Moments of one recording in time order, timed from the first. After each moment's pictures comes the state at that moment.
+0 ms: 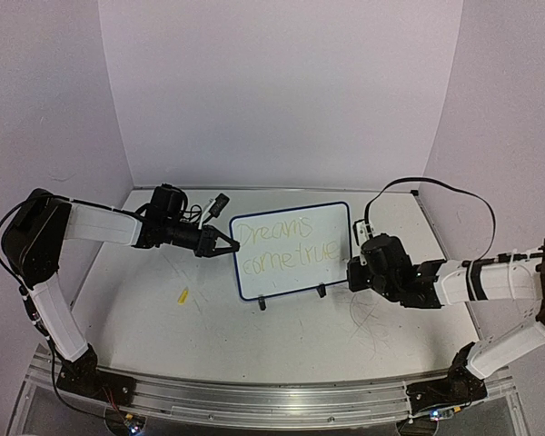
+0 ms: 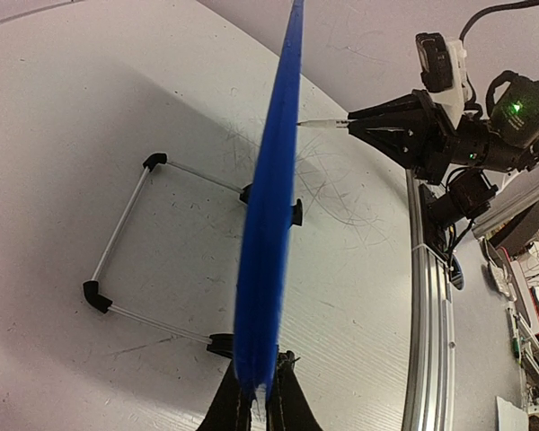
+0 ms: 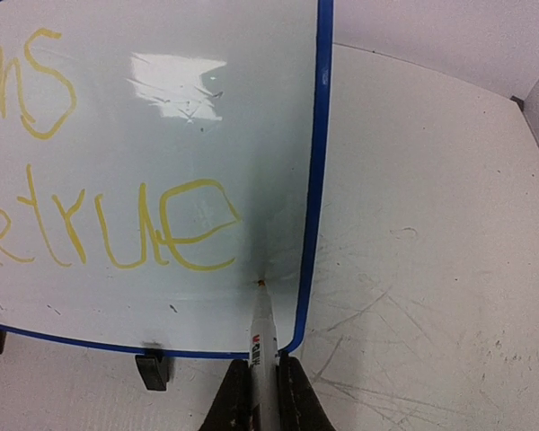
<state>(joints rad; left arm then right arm) -0.49 1.76 1.00 0.14 0.89 -0.07 0.81 1.38 0.64 0.08 0.49 0.32</state>
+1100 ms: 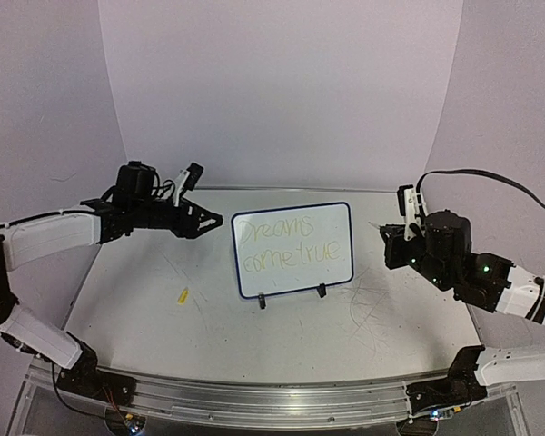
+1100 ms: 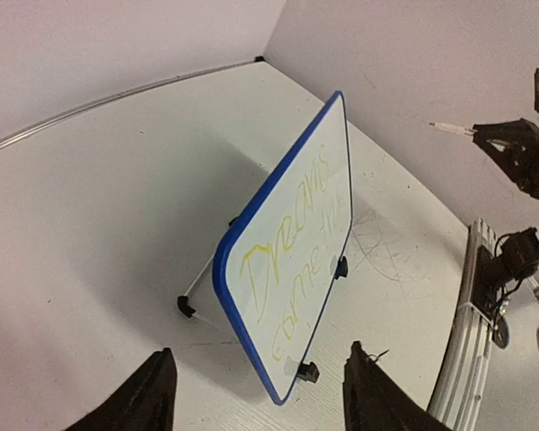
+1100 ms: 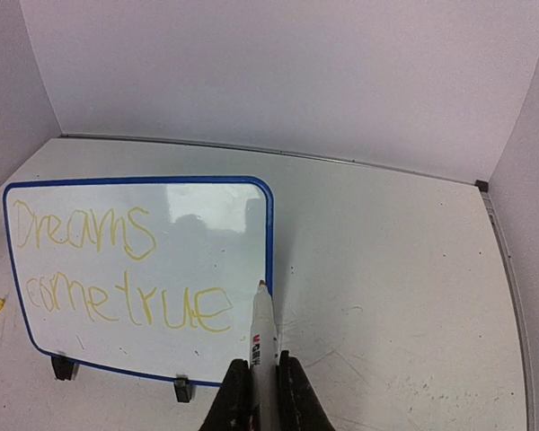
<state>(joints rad) -0.49 1.39 0.97 -0.05 0.58 -0.10 0.81 0.91 0.69 -0.15 0.49 0.21</state>
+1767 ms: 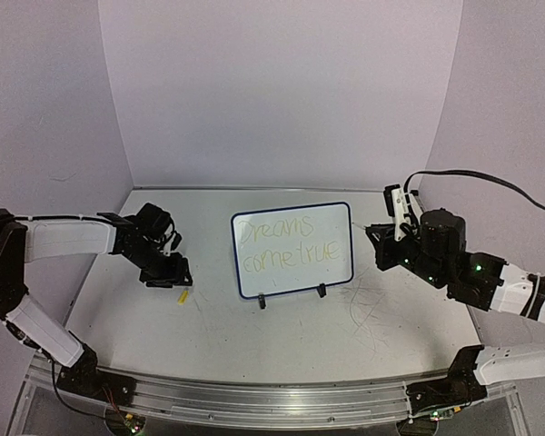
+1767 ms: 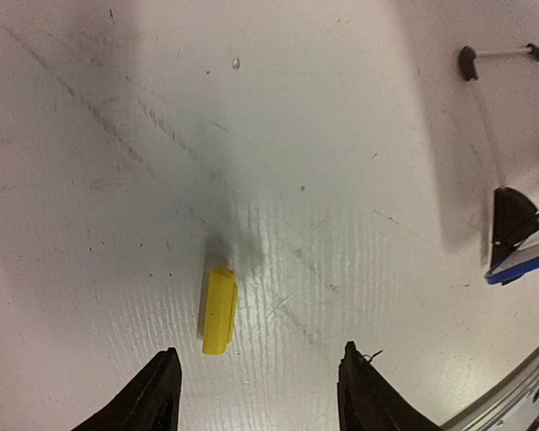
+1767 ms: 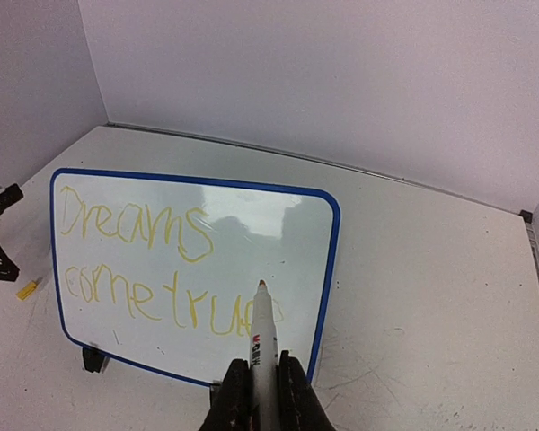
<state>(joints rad) -0.51 1.49 0.89 -0.56 0.17 -0.47 0.81 0.95 0.69 -0.06 0.36 0.15</state>
